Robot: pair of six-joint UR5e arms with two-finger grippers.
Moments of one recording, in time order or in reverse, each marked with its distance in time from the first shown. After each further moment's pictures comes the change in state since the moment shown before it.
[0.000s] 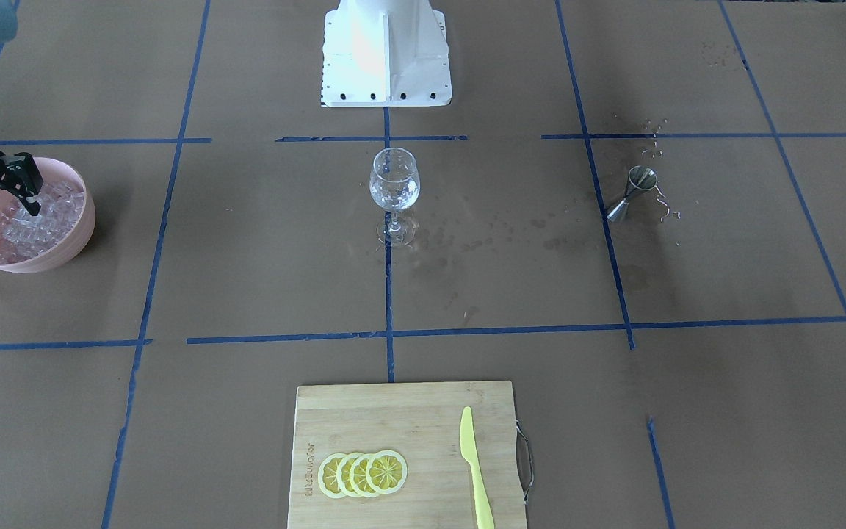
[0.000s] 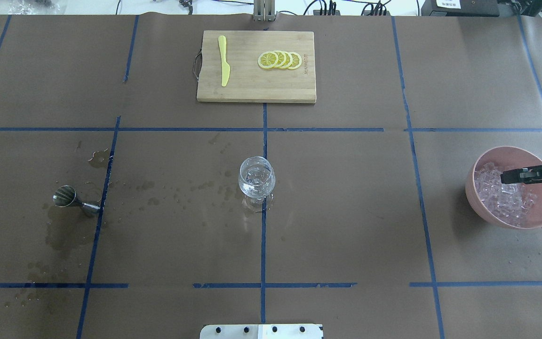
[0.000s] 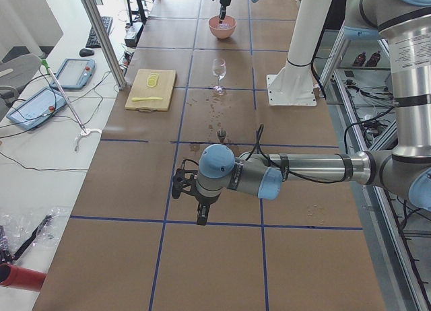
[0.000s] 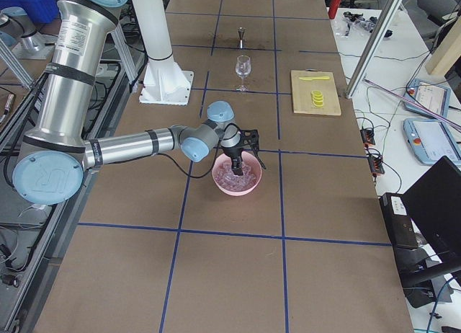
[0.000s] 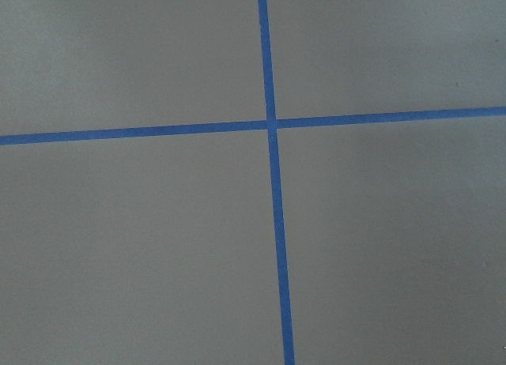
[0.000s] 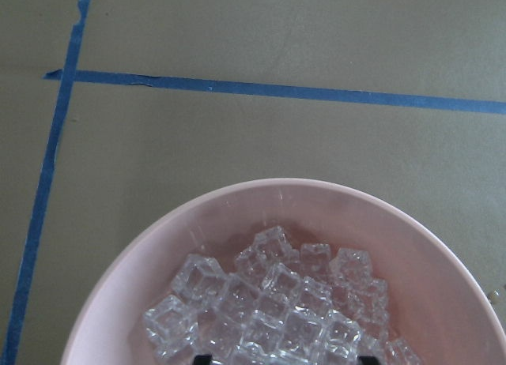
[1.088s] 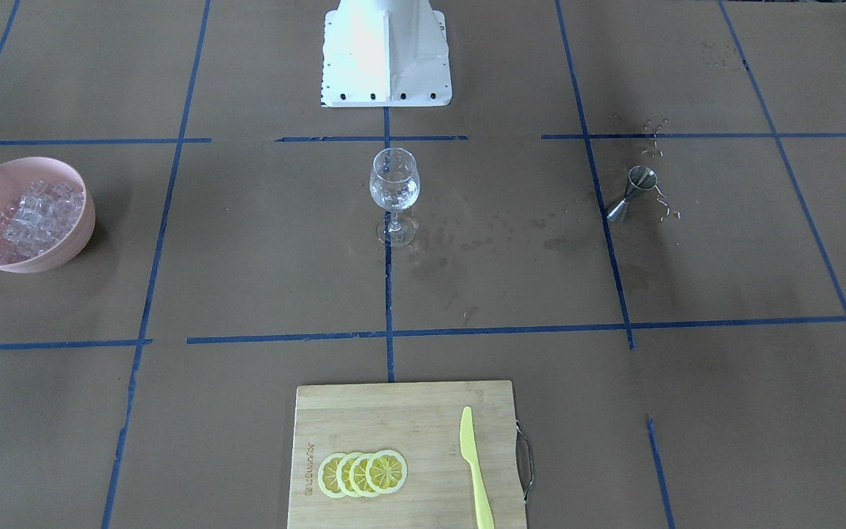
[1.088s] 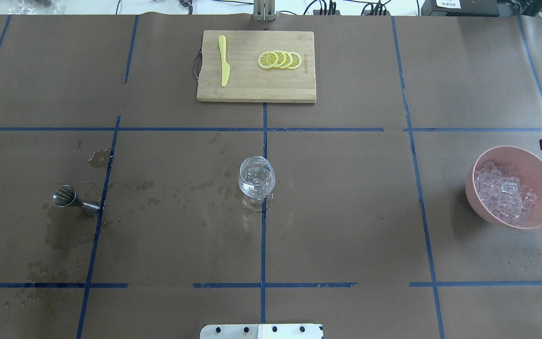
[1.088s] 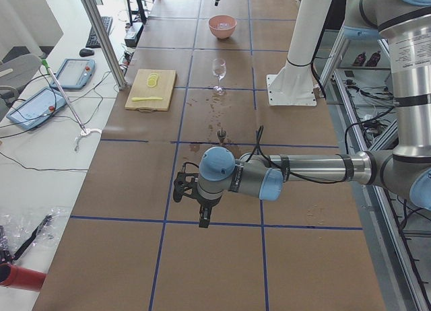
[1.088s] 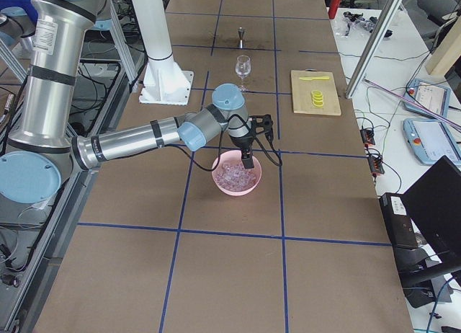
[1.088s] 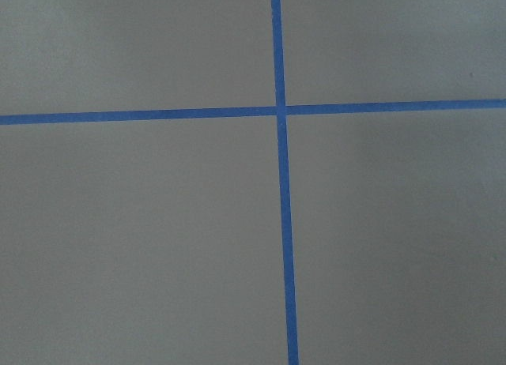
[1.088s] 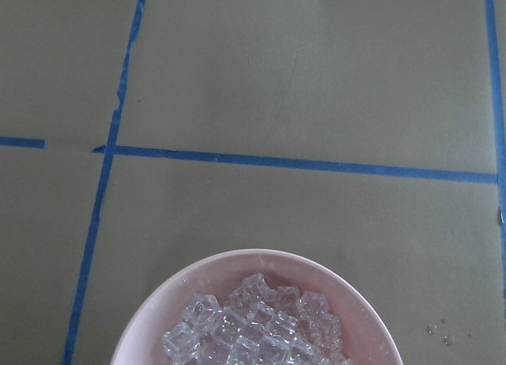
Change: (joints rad) left arm 0.000 0.005 0.006 0.012 0.002 0.001; right arm 0.240 0.035 0.078 -0.146 0.186 -0.183
